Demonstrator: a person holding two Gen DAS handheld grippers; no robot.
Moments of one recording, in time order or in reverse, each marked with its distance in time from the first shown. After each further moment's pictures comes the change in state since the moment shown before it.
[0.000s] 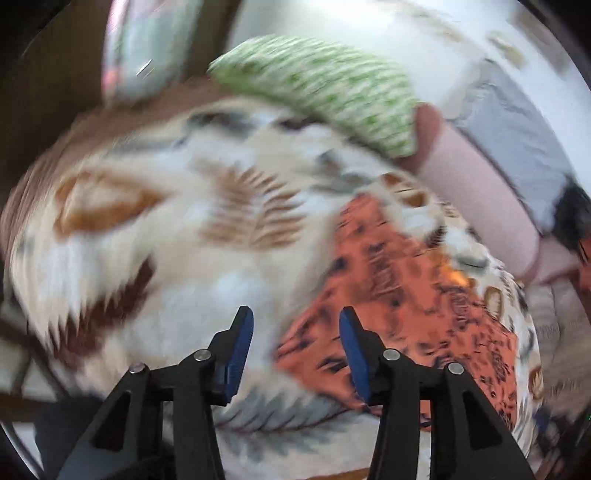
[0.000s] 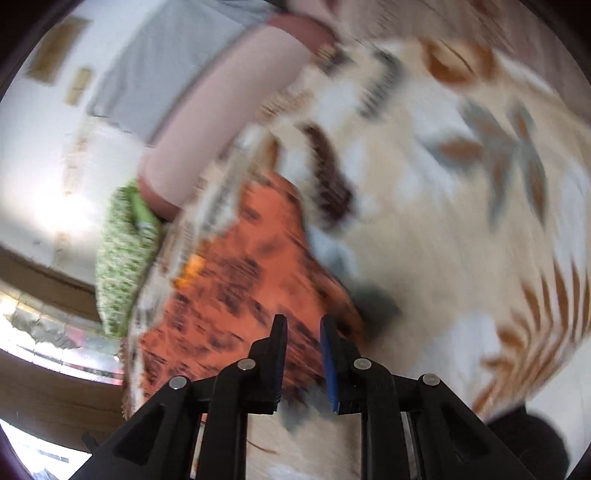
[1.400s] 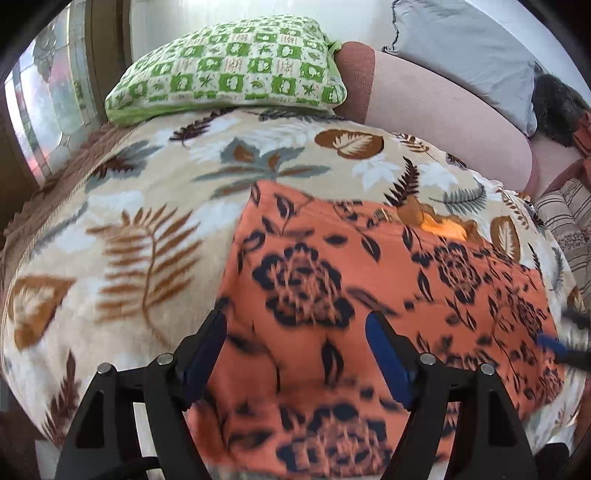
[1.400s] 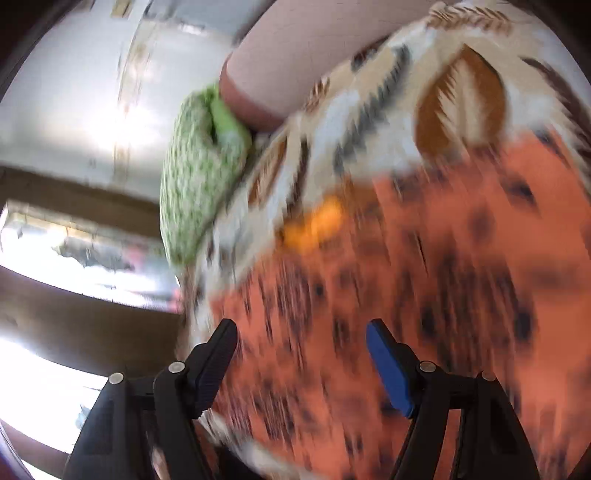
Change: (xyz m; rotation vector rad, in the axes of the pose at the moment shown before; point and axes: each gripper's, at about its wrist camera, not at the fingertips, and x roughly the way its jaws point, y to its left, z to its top) left arm 0.065 -0.081 0.001 0.317 0.110 0.056; right arm 0.143 0.092 -0.002 -0.148 0.403 0.269
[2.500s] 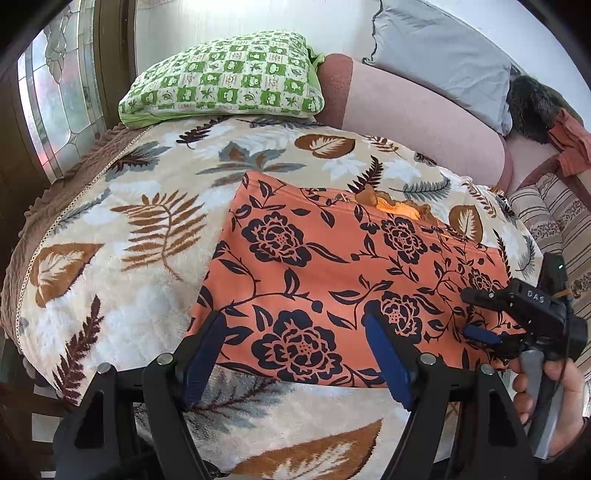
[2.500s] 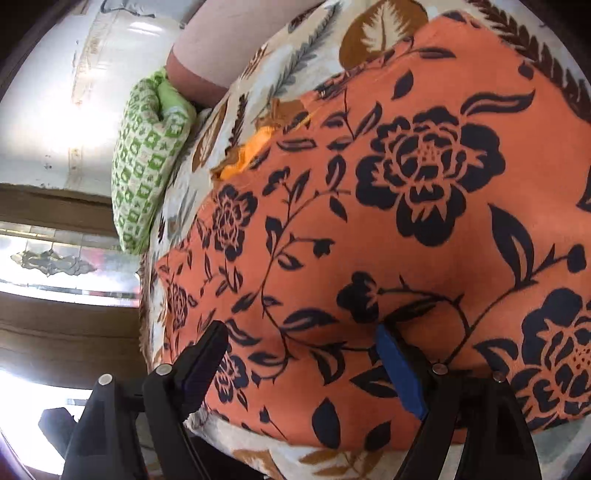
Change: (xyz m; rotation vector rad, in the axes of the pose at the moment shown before) left arm -0.077 -0.015 -0.038 0.004 -0.026 -0.035; right arm 0.029 -0.012 -0.033 0.125 0.002 -0.155
